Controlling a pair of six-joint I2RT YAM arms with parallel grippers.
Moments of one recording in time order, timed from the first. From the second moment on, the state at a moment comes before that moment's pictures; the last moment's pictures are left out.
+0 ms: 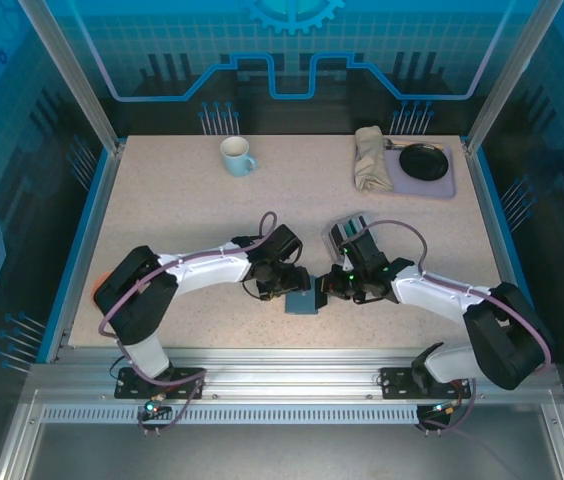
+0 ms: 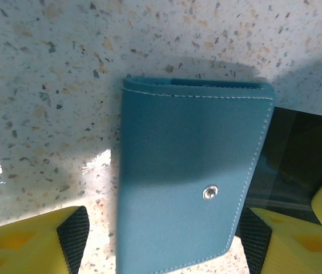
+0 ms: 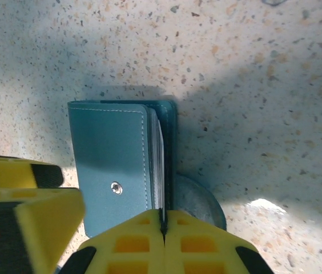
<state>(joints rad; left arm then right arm) -0.78 1.74 1.05 -0.52 0.21 -0.97 0.58 1.37 0.62 -0.27 -0.31 0.83</state>
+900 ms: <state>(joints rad) -0.80 1.74 1.08 -0.50 0.23 -0.95 0.52 1.29 0.60 -0.21 -0.45 0.88</state>
